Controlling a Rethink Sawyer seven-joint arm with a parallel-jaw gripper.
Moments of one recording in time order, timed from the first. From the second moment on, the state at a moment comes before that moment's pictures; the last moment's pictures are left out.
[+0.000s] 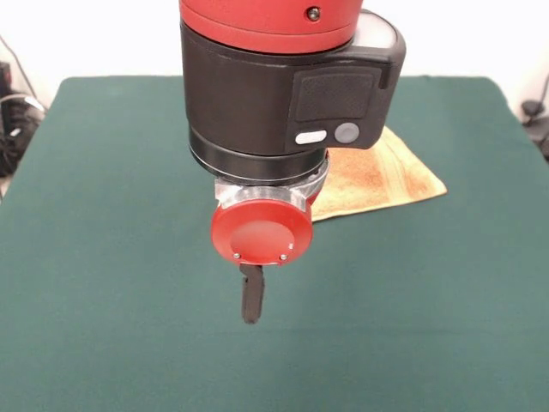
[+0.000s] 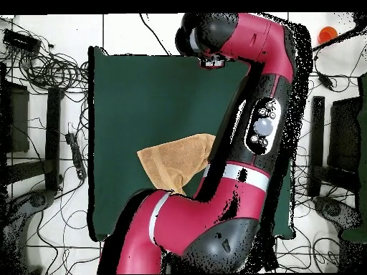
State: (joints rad) arm -0.13 0.05 -0.60 0.30 0.54 1.22 3.00
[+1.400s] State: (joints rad) arm -0.12 0.05 -0.60 0.30 0.54 1.22 3.00
